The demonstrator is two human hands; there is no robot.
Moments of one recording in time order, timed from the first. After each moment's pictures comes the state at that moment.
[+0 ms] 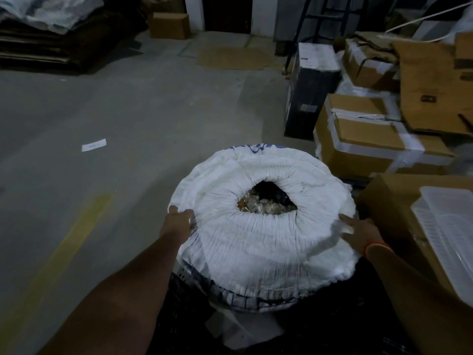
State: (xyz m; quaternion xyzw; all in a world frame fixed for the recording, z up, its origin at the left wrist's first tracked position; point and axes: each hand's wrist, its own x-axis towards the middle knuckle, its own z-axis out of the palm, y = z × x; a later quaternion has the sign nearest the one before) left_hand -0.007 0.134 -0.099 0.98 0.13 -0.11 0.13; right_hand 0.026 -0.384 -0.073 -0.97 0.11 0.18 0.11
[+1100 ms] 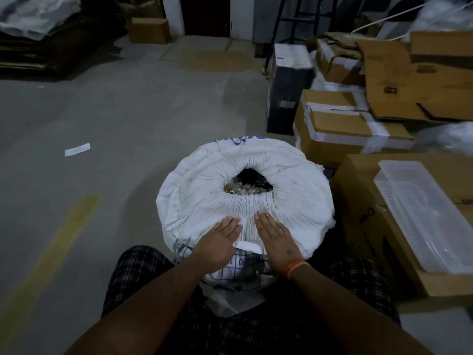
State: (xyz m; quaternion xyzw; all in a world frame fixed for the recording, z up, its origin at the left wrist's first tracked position) left_hand -0.099 0.006 -0.087 0.95 -0.28 -0.10 0.07; right_hand -0.103 -0.228 -0.085 -0.97 -0.22 0.08 0.06
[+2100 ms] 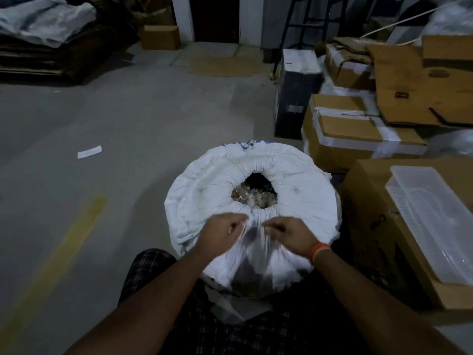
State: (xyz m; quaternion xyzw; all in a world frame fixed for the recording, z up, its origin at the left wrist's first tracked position) left_hand -0.084 0.007 -0.043 0.92 -0.16 0.06 0.35; right_hand -0.071 -0.241 -0.032 -0.90 -0.17 0.11 0.38
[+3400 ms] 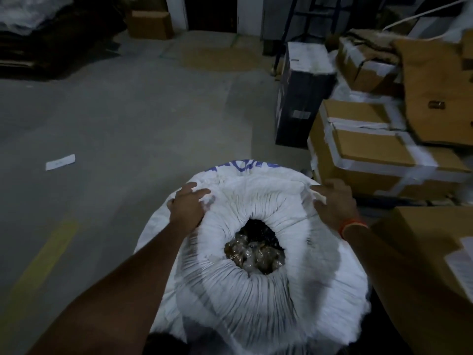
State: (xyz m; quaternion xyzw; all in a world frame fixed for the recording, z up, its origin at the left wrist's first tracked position) left_hand 0.180 0.071 -0.079 0.97 0.06 -0.01 0.25; right_hand 0.198 -0.328 -0.055 -0.99 0.01 -0.03 0.17
